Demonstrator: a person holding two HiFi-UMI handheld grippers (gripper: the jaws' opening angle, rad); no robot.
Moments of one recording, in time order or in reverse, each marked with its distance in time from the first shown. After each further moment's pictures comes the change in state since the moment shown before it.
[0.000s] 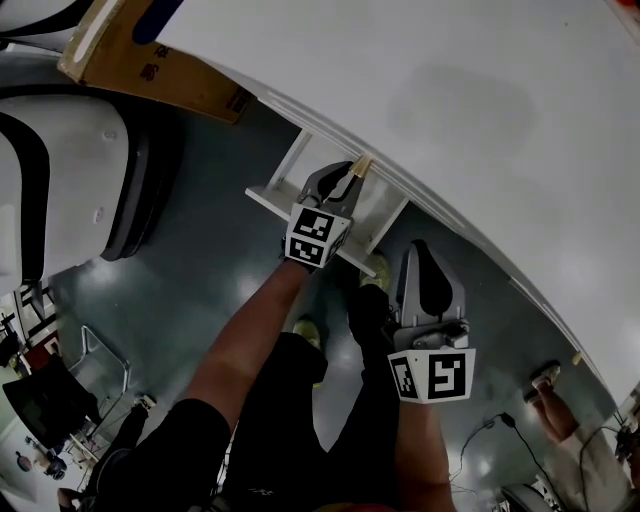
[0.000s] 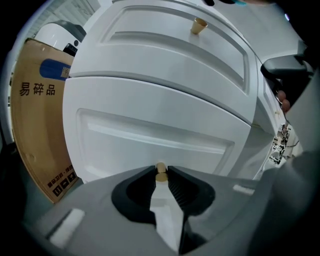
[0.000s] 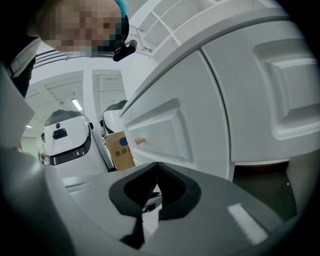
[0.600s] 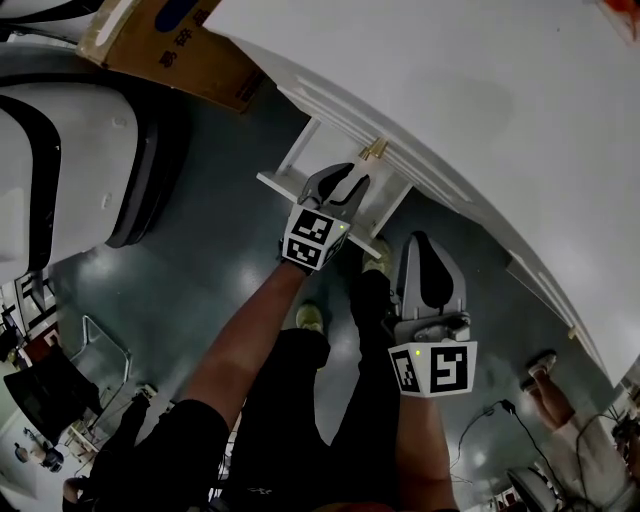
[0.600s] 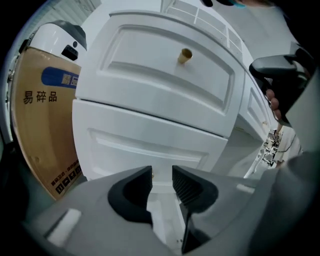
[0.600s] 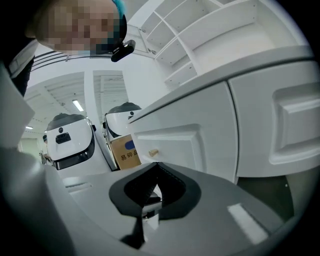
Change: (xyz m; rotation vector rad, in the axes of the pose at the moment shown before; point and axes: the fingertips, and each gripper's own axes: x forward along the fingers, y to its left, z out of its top) left arm -0.050 -0.023 0.018 -0.011 0.011 -0.063; right arm -0.019 0.034 0.030 0.004 0.008 0.008
